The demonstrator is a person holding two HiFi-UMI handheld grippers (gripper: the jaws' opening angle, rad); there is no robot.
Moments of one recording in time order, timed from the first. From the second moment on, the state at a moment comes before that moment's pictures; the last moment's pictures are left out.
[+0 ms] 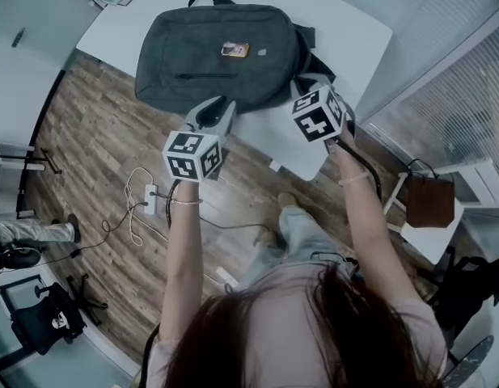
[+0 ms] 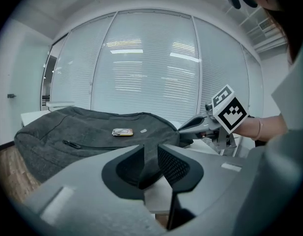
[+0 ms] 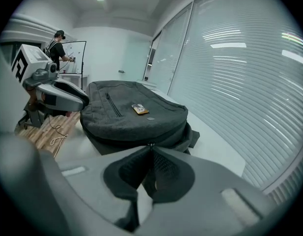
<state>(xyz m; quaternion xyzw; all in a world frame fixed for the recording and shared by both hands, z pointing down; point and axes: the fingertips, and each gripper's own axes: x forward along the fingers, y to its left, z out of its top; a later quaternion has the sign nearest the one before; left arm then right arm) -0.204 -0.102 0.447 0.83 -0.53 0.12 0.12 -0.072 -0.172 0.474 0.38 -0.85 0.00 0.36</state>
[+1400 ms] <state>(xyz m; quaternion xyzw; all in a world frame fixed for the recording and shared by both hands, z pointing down) -0.104 -0.114 0.451 0.81 -0.50 0.31 0.05 -0.074 -0.131 0.455 0.25 -0.90 0.02 0.36</state>
